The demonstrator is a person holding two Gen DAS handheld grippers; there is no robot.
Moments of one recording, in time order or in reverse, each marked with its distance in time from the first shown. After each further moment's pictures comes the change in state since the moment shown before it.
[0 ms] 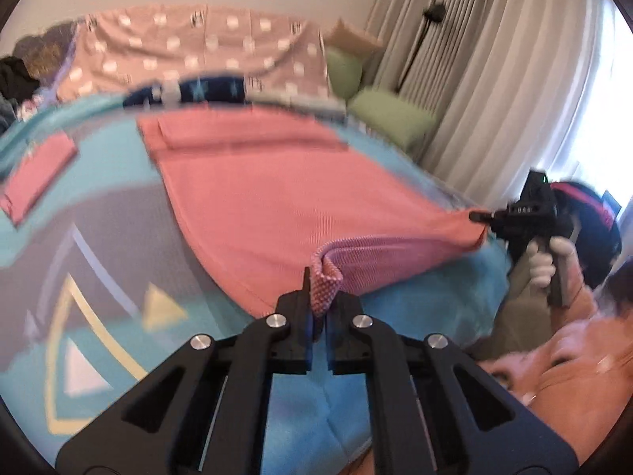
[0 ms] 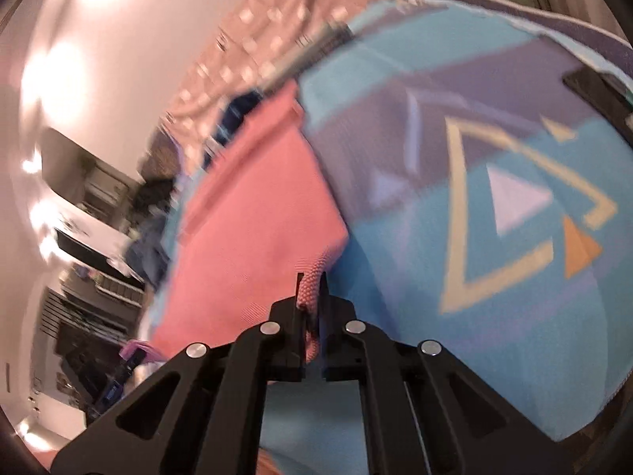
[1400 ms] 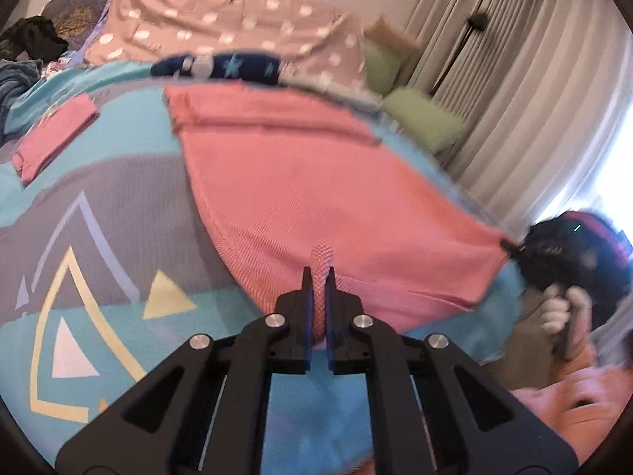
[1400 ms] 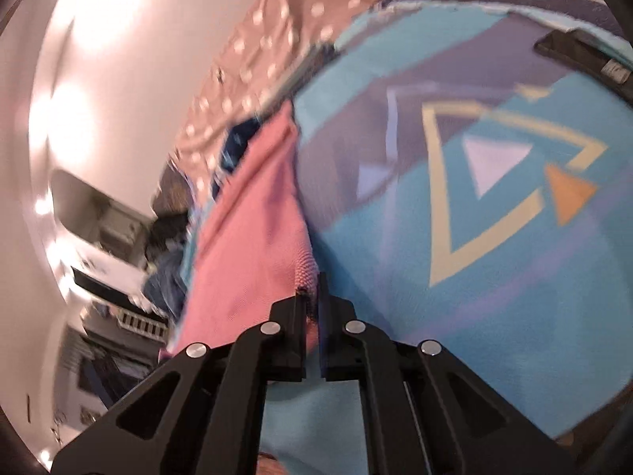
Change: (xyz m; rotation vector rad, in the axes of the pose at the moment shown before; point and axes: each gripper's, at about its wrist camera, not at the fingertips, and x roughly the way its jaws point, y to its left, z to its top) left arm 0.018 0.013 0.002 -0.140 0.037 0.031; right arm -0.012 -0.023 -0.027 0.101 -0.085 0.021
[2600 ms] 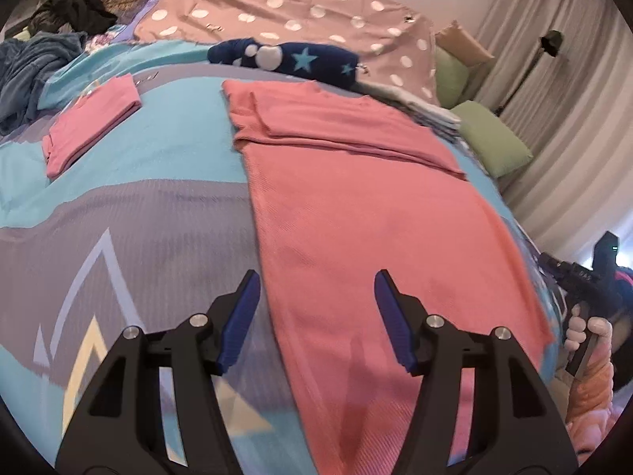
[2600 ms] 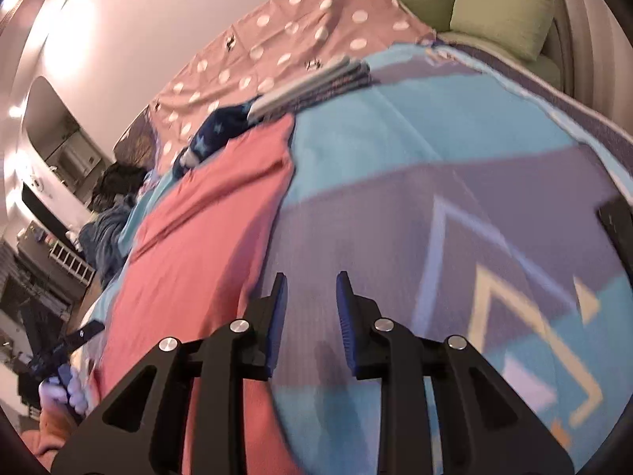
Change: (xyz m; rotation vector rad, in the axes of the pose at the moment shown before) left arm 0.056 0.050 0.047 -0.126 0.062 0.208; right arm 0.081 0.023 0.066 -0.317 0.101 -0.207
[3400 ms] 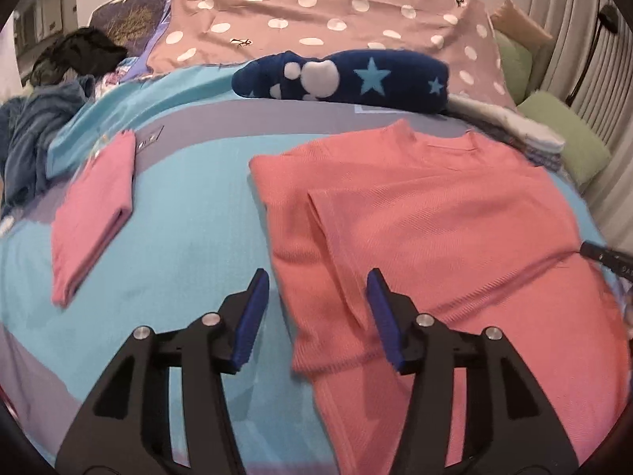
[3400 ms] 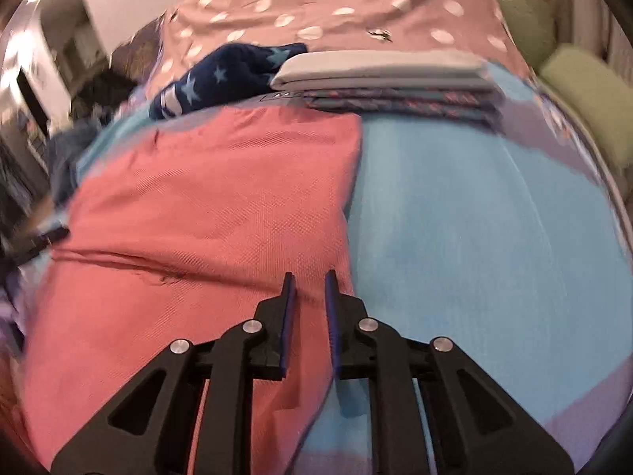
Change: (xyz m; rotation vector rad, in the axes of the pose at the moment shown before) left arm 0.136 0.046 0.146 0.053 0.012 0.261; right arm 0.179 0.069 0.130 -0.292 0.142 -0.123
